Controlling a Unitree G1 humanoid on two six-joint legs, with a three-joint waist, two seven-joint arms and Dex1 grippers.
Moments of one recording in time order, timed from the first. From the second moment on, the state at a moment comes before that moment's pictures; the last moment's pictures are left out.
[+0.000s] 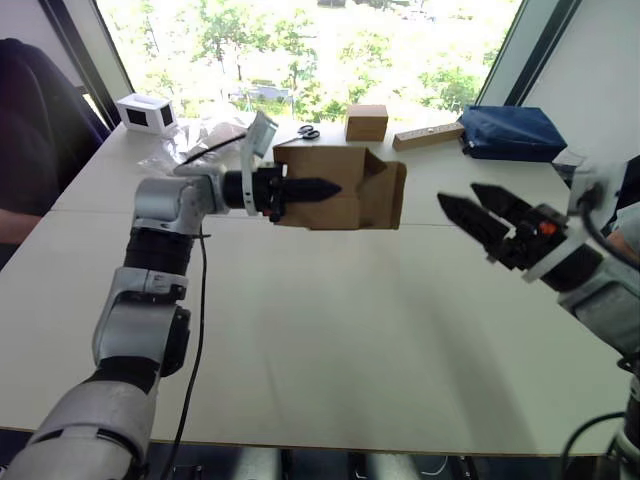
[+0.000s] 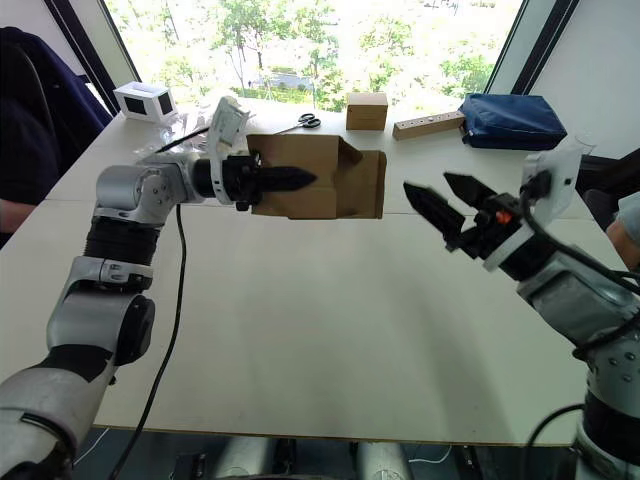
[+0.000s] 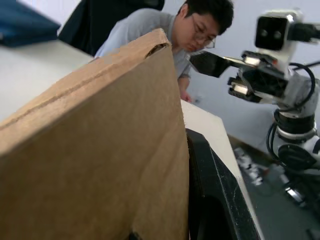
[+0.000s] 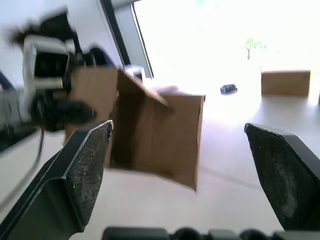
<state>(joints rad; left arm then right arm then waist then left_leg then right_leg) -1.12 0.42 -0.02 0.49 -0.48 0.72 -1.36 -0.36 -0.61 -0.47 -0.54 1.35 0.82 0.07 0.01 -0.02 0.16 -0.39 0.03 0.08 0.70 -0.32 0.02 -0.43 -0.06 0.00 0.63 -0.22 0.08</state>
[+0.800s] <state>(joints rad) -1.12 0.45 0.00 0.30 -0.55 0.67 -1.36 -0.55 -0.53 -0.27 -0.48 1.47 0.69 -0.08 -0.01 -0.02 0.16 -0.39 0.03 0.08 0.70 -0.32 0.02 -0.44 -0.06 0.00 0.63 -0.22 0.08</state>
